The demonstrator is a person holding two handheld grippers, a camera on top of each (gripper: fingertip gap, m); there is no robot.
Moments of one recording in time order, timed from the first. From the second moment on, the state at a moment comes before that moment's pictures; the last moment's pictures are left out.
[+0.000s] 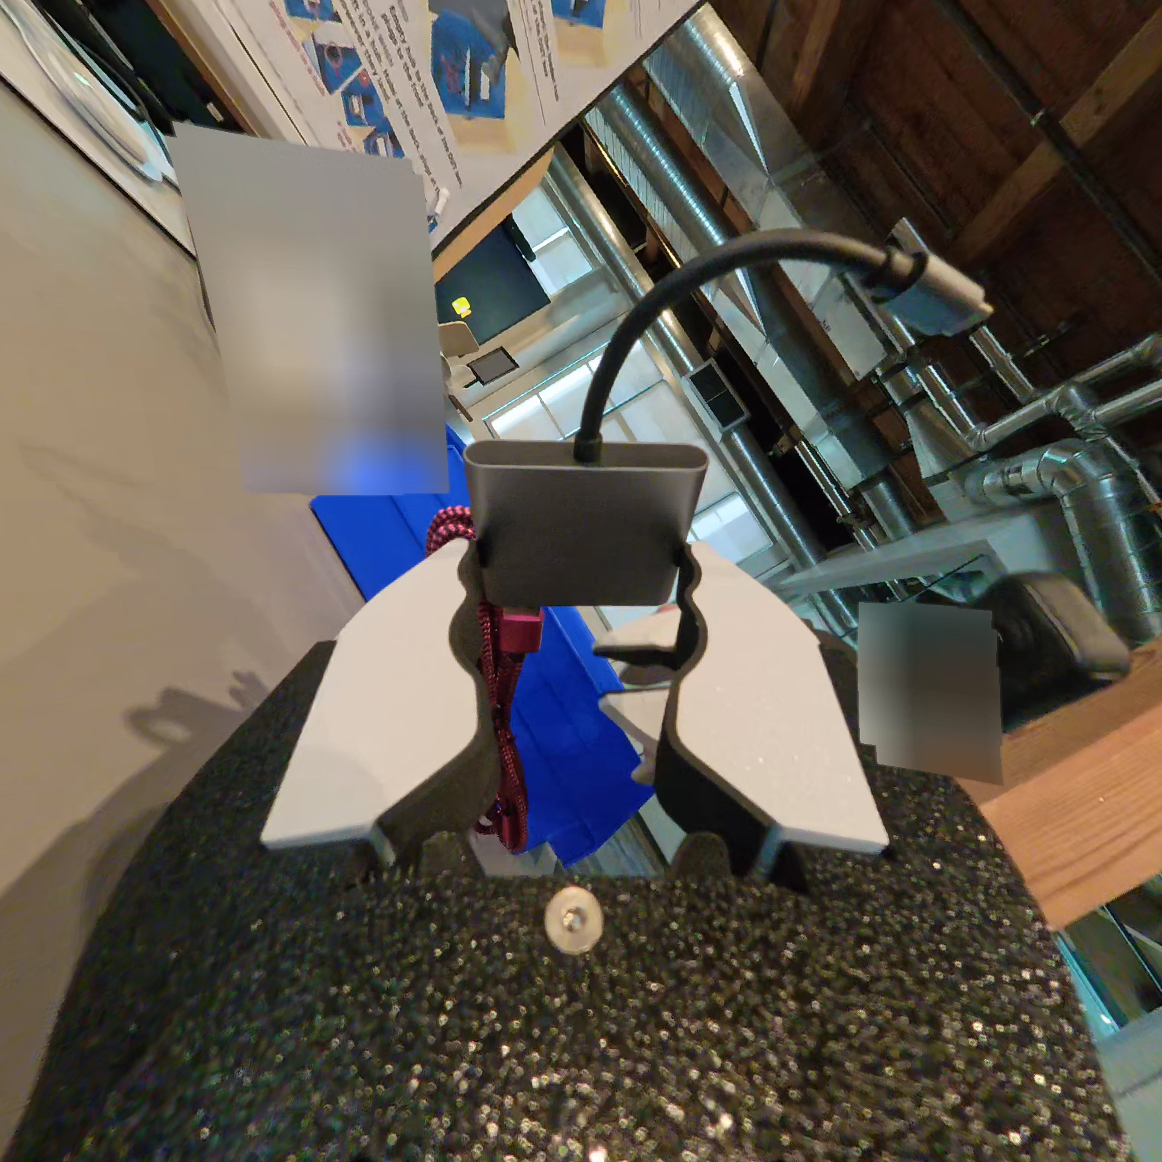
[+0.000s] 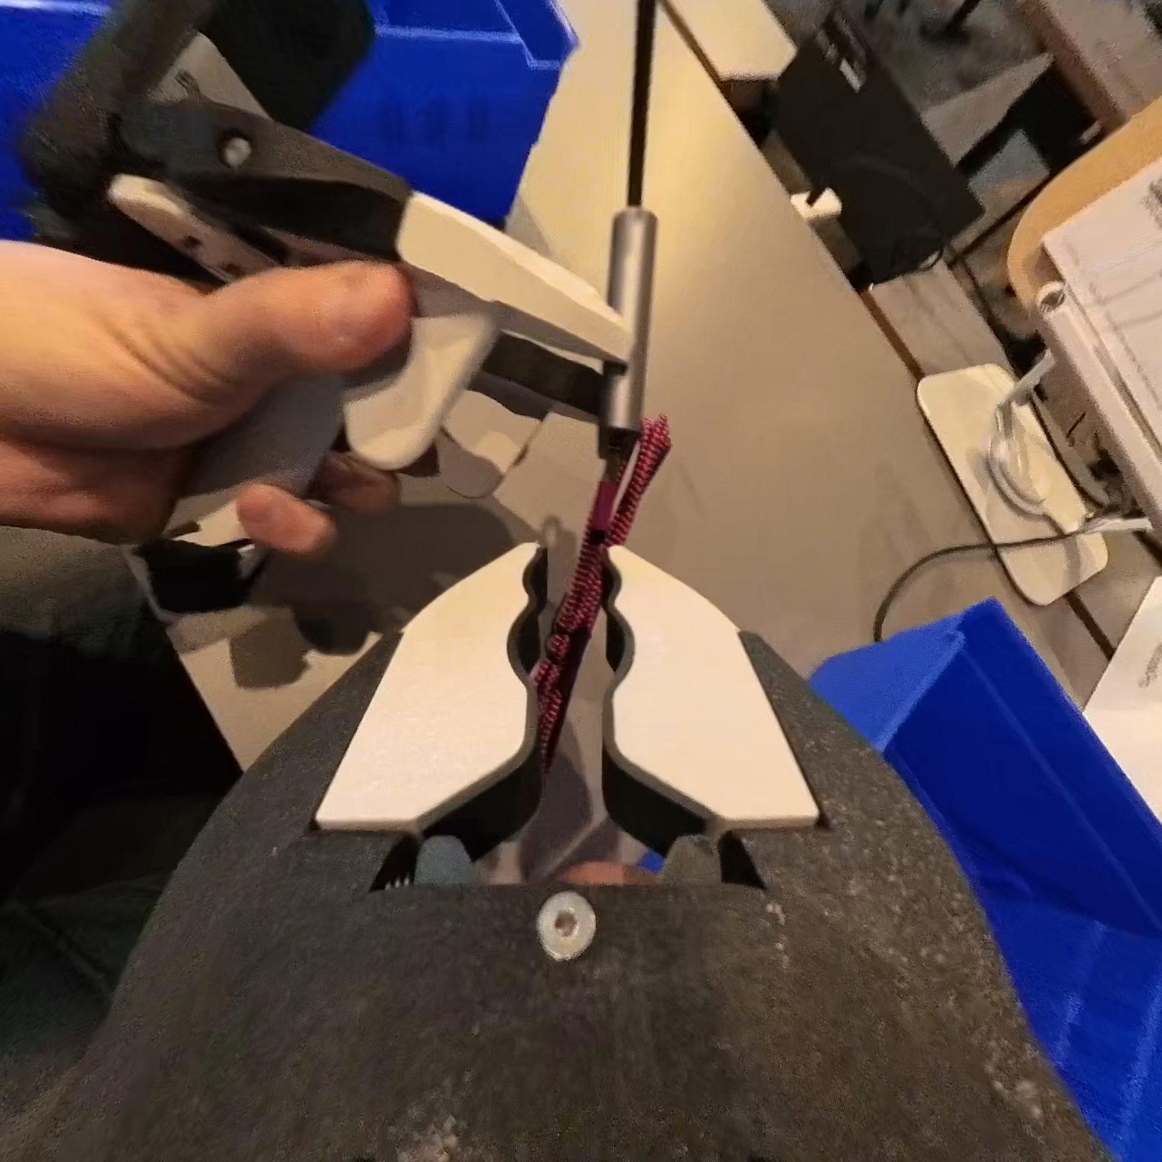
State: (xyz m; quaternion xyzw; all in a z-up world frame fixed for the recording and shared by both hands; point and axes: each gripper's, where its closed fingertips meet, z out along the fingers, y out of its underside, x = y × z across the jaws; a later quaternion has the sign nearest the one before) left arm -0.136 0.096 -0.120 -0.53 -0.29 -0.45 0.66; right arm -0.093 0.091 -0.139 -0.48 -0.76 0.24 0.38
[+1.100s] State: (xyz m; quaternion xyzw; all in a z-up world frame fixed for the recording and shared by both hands) left arm -0.112 0.092 -0.095 -0.55 -0.21 -0.47 0.66; right arm -0.098 0.103 -0.130 -0.43 -0.78 0.18 0.42
